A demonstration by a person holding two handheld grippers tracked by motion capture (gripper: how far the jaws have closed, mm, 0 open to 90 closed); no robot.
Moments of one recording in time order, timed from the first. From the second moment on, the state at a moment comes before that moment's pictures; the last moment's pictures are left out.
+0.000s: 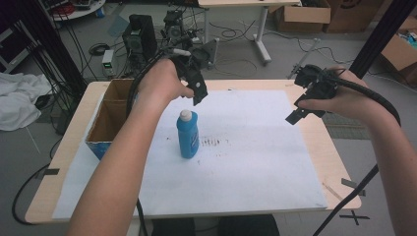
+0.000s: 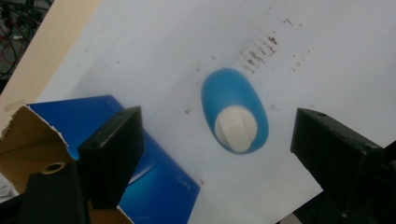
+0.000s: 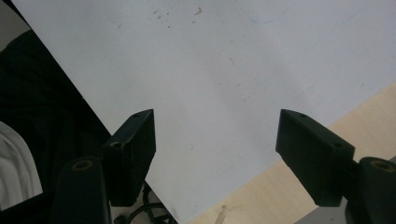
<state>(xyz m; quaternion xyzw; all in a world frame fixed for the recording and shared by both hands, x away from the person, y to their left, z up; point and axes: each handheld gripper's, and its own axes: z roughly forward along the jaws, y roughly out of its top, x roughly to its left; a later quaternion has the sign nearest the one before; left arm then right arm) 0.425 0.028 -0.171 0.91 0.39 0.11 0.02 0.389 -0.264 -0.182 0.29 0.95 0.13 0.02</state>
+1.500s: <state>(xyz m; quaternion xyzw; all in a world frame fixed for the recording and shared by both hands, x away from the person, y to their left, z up) 0.433 0.031 -0.242 0.90 0.43 0.07 0.00 0.390 -0.268 -0.194 0.28 0.95 0.13 0.02</state>
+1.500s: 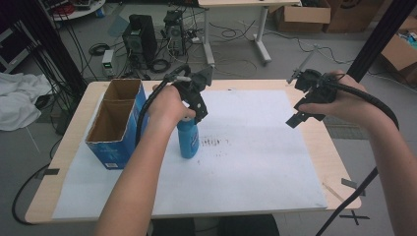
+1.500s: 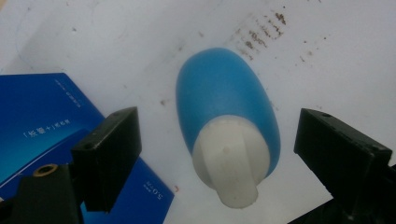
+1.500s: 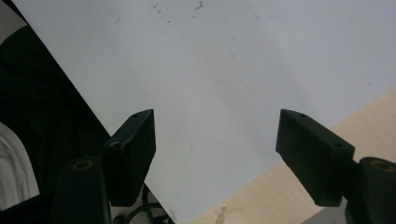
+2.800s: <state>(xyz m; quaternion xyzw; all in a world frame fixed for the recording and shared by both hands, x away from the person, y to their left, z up) 0.437 0.027 -0.289 0.89 0.44 0.05 -0.01 0.391 -0.270 -0.200 0.29 0.95 0.12 0.02</state>
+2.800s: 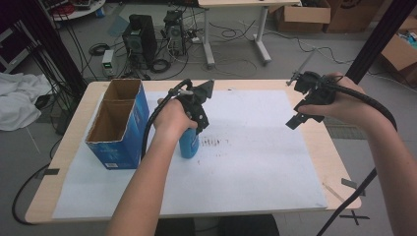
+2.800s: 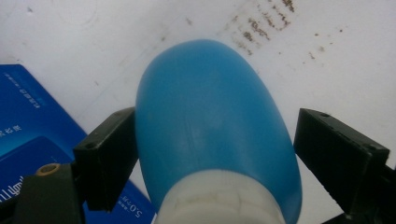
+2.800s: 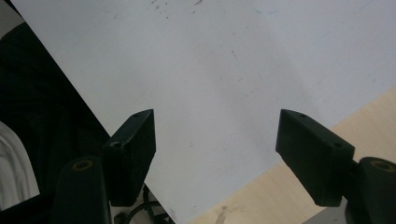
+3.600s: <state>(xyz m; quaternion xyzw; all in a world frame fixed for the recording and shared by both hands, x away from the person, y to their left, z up) 0.437 0.029 -0.294 0.89 0.45 0.05 -0.01 0.391 -0.269 -0.202 0.29 0.95 0.12 0.01</state>
